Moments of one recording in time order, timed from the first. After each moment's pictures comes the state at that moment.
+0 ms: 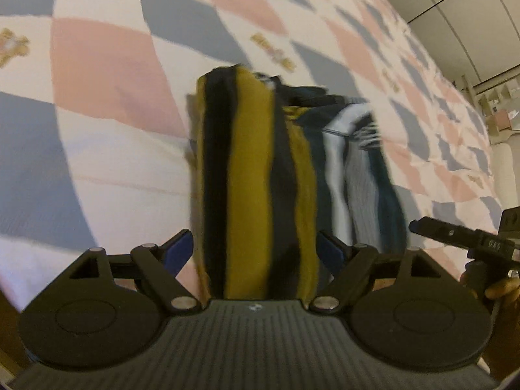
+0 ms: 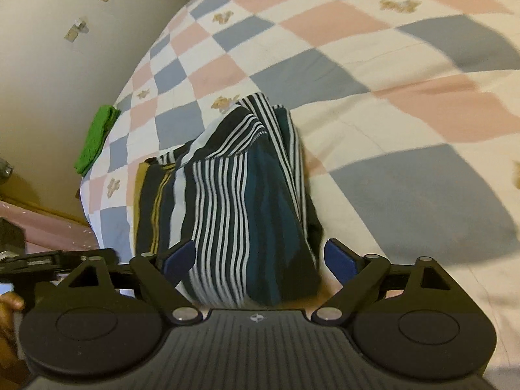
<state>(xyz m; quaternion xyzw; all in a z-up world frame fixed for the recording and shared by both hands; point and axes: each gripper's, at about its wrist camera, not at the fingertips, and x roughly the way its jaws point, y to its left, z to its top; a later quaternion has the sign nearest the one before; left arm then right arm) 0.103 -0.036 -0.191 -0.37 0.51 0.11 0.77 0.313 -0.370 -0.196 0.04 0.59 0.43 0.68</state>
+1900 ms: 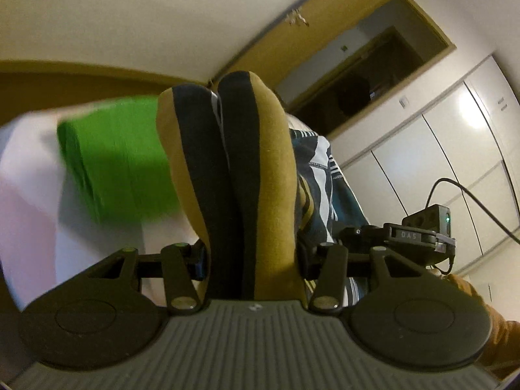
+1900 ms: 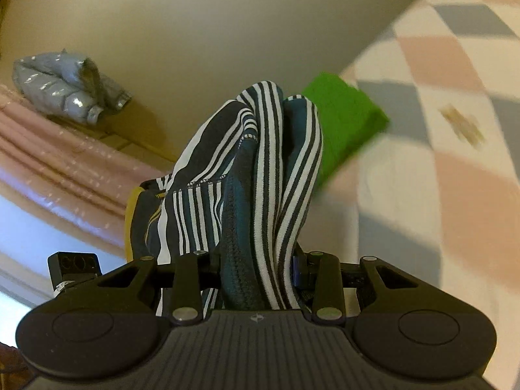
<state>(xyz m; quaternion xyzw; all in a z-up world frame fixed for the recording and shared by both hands) -0.141 0.456 -0.101 -0.46 0.16 0.22 0.84 0.222 0.281 -0.101 0.00 0.54 0.69 0.48</state>
